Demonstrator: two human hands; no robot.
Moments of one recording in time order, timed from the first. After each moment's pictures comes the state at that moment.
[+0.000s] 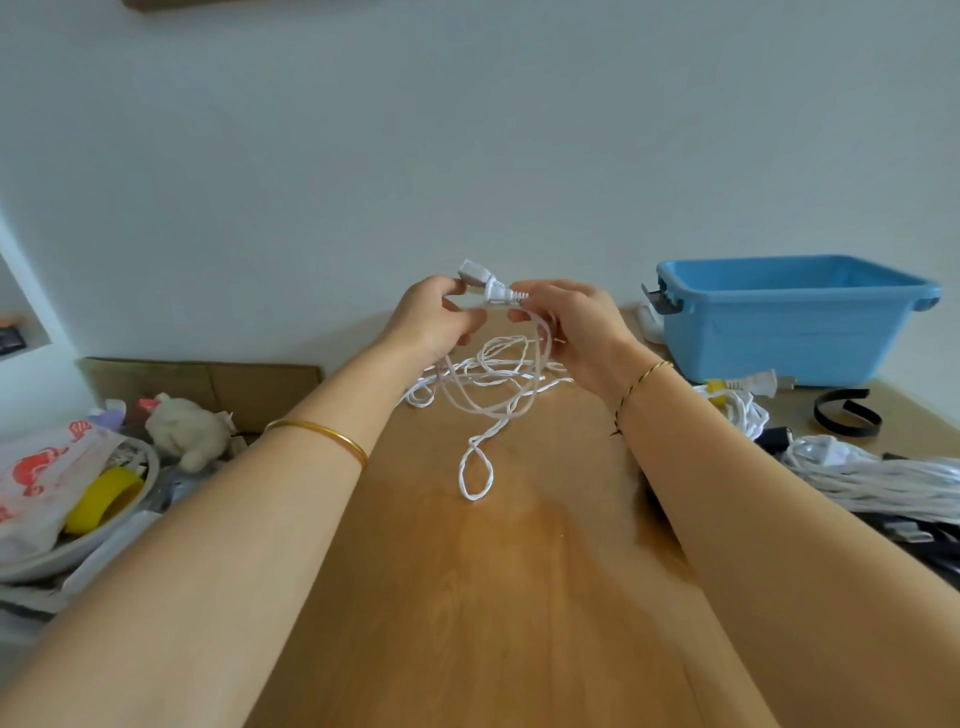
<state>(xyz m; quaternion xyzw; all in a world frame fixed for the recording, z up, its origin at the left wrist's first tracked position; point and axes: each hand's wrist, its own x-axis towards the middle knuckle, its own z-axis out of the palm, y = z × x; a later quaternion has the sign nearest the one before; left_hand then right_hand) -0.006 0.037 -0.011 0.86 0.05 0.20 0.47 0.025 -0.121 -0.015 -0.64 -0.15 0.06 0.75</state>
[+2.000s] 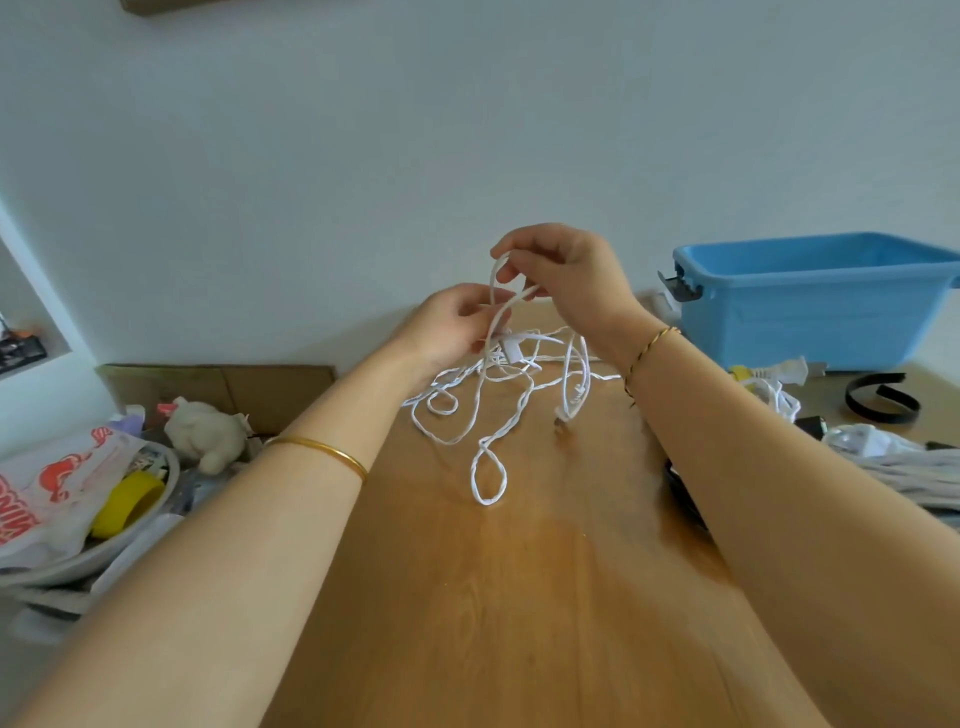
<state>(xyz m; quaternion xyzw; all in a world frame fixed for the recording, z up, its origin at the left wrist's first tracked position) -0.014 0.036 -0.017 0.83 -0.04 0.12 0.54 0.020 -0.111 0.006 -0.70 -0.35 -0.13 0.61</state>
